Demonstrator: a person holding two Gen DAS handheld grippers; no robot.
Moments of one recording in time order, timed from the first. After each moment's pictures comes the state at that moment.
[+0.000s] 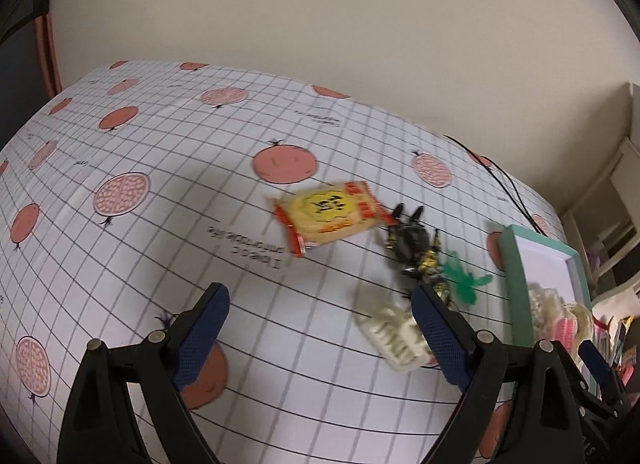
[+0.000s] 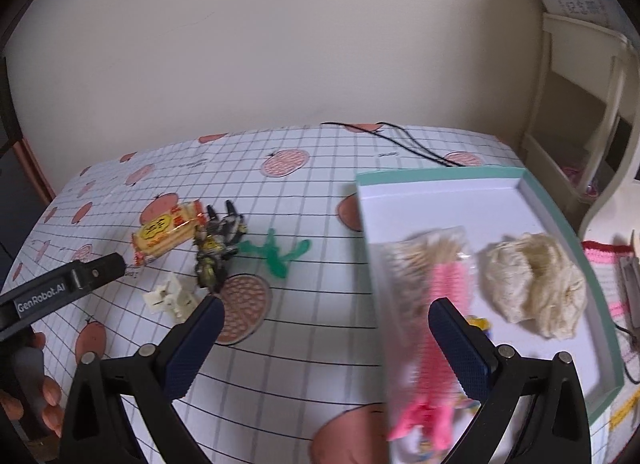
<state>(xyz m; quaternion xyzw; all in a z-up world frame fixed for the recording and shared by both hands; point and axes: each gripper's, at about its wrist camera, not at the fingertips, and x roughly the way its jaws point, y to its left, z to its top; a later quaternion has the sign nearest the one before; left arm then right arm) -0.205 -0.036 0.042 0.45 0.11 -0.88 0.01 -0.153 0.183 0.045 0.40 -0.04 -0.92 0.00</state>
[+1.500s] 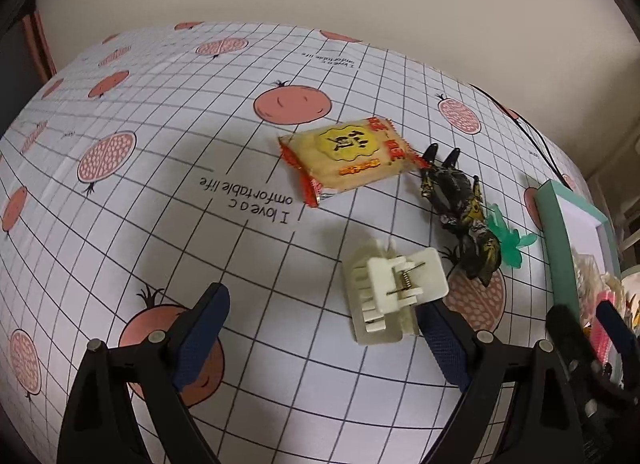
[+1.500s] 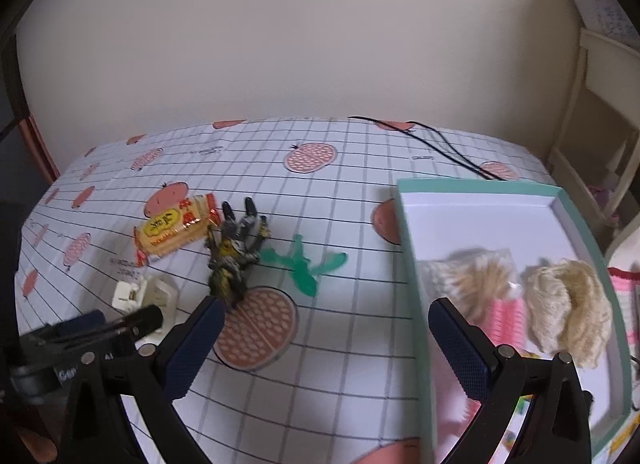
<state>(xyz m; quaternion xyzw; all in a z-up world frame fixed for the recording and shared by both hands) -0.218 -0.031 -0.005 0.52 0.09 -0.85 0.01 -0.189 0.157 0.033 0.41 -0.02 -0.91 0.03</state>
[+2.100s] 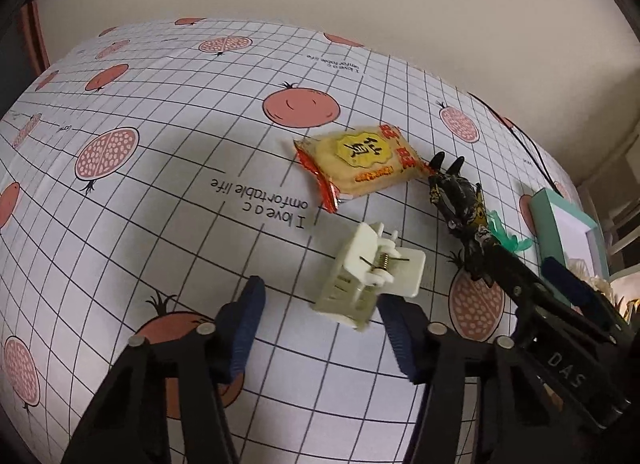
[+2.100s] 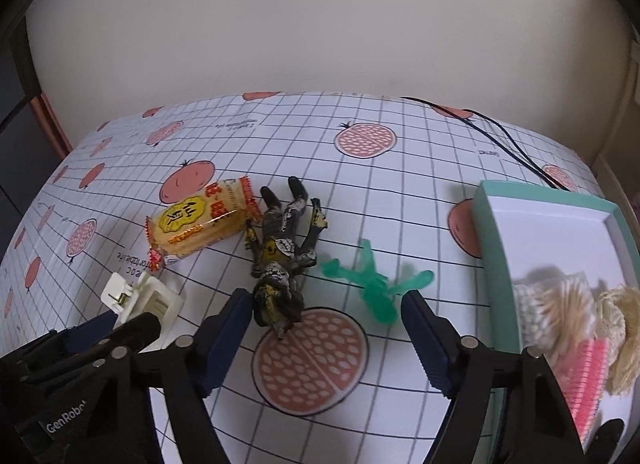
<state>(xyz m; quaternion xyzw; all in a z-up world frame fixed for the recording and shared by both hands) -0.218 -0.051 -0.003 0.51 0.11 -0.85 -0.01 -0.227 0.117 0.011 0.45 0.00 -0.89 0.07</state>
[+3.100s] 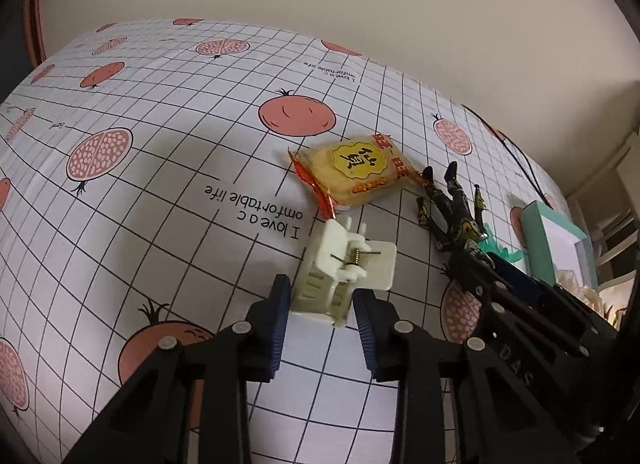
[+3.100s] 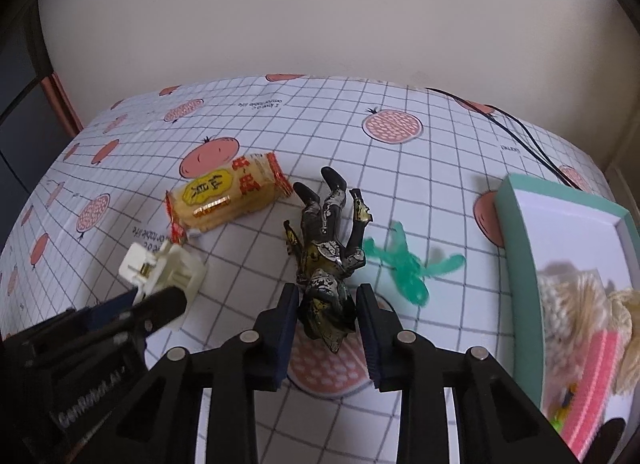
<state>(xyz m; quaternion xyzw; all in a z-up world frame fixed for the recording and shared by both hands) -0.223 -0.053 0.000 0.50 0.13 -0.86 -0.02 -0.214 0.102 0.007 0.47 0.02 -0.88 0.08</state>
